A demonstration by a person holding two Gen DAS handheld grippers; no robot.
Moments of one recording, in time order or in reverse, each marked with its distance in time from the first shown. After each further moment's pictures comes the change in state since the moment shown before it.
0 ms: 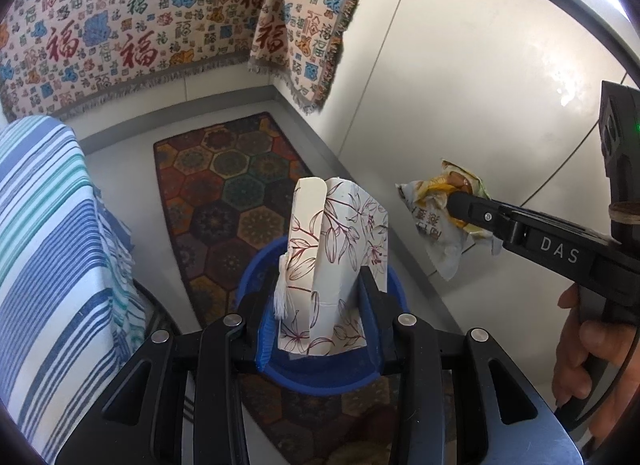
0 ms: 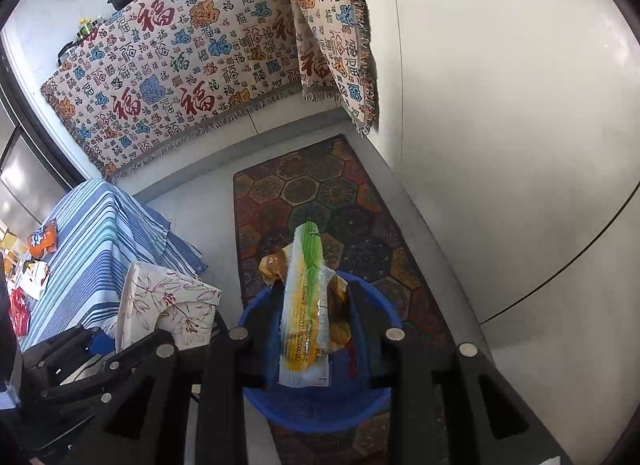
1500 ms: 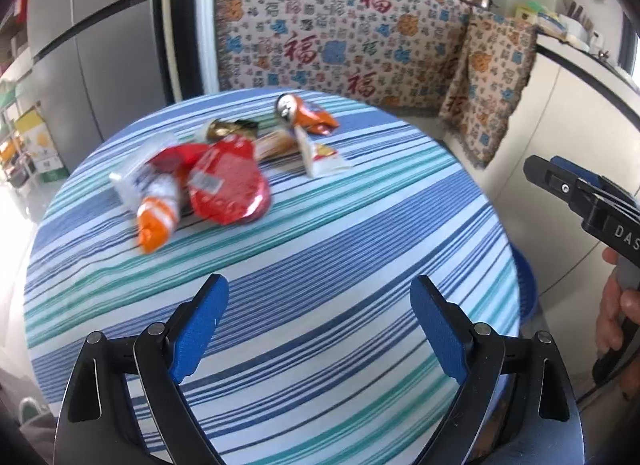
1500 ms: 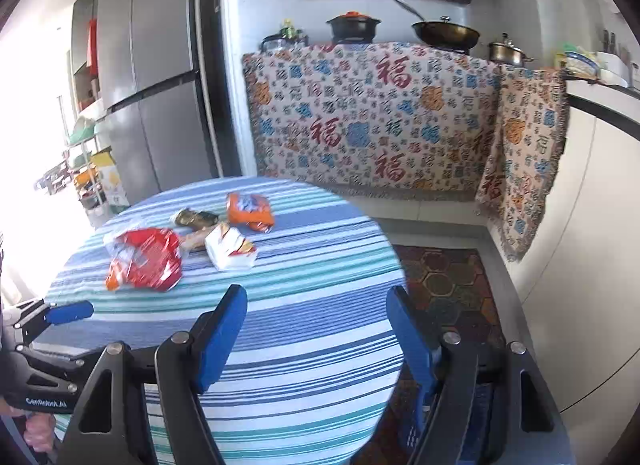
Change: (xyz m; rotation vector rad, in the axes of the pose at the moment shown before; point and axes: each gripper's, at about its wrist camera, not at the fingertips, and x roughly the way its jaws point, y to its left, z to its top) left arm -0.246 0.222 -0.173 -0.265 -0.194 0.417; right arm -0.100 0.314 -0.116 -0.495 -0.264 0.262
